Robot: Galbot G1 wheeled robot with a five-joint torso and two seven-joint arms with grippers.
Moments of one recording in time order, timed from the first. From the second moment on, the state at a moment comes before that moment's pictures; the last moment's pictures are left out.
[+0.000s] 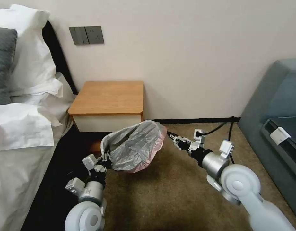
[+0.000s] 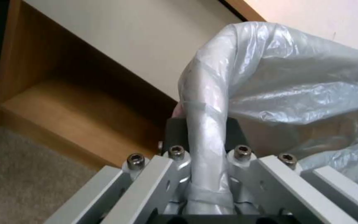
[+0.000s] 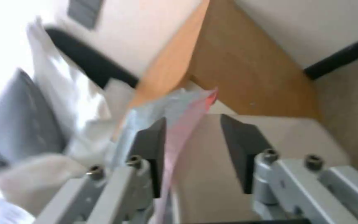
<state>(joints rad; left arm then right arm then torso) 1.58 -1.39 -0.46 -2.11 -0.78 0.06 -0.22 -1.29 1.10 0.38 2.19 1.42 -0.43 0.23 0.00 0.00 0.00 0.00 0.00</state>
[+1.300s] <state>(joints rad) 1.57 -1.39 -0.44 -2.14 -0.79 0.08 -0.24 -1.25 1.31 0.36 2.12 1.65 -0.38 0.24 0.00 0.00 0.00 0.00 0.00</state>
